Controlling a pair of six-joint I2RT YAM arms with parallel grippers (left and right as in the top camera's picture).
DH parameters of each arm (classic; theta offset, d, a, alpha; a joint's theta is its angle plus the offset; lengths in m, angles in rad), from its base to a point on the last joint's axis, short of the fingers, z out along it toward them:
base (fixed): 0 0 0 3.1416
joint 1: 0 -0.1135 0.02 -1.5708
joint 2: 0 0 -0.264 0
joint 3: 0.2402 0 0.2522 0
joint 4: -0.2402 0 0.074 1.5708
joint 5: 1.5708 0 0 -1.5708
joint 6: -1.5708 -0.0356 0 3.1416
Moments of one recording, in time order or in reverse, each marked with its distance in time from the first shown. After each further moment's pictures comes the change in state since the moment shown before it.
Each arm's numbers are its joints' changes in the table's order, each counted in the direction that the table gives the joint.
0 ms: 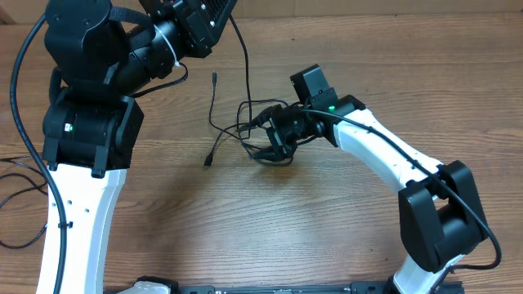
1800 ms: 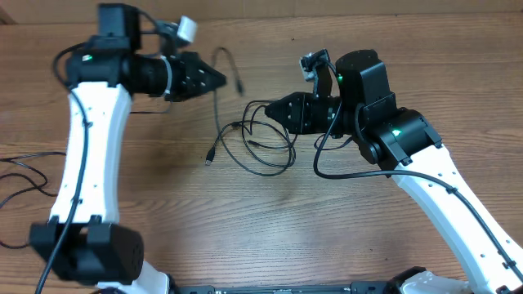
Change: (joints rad) left arm -0.172 -0.348 0.000 -0.750 0.316 -0.640; right arm 0.023 0.434 0.013 -0.066 0.344 0.942
